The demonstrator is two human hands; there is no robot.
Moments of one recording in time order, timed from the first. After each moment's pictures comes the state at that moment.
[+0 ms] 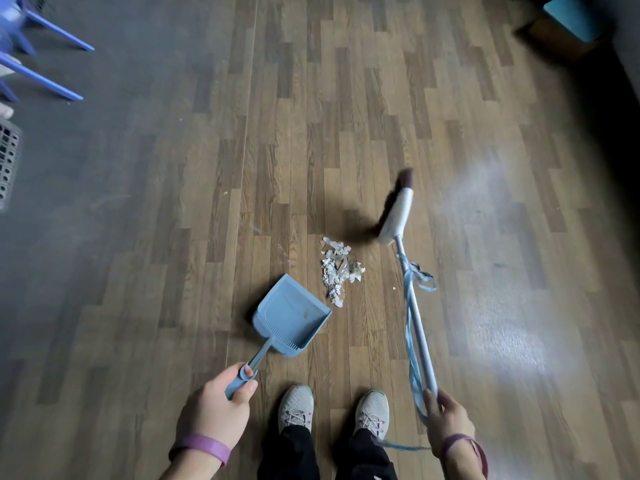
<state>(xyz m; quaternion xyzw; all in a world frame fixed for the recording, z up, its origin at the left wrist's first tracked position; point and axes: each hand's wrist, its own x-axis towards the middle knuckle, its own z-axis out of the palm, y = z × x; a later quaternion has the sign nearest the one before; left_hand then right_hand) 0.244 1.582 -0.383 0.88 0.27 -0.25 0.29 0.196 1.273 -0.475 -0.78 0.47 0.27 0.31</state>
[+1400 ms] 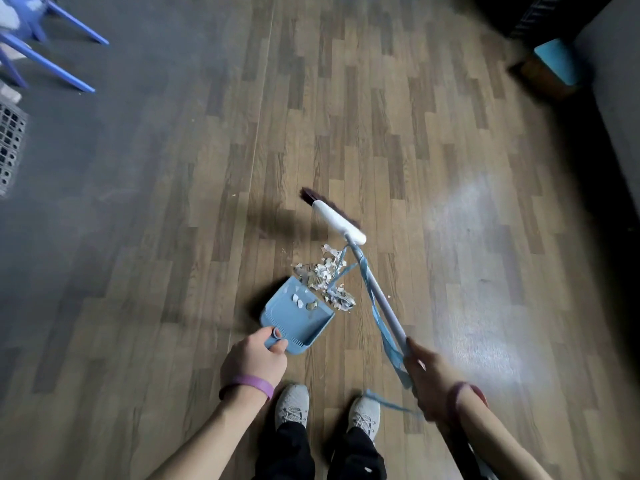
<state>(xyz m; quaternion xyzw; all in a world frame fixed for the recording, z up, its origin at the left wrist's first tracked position) 0.282 1.598 -0.398 0.88 0.27 -0.23 0.30 0.277 1.339 -0.344 -0.77 0.32 0.39 0.38</state>
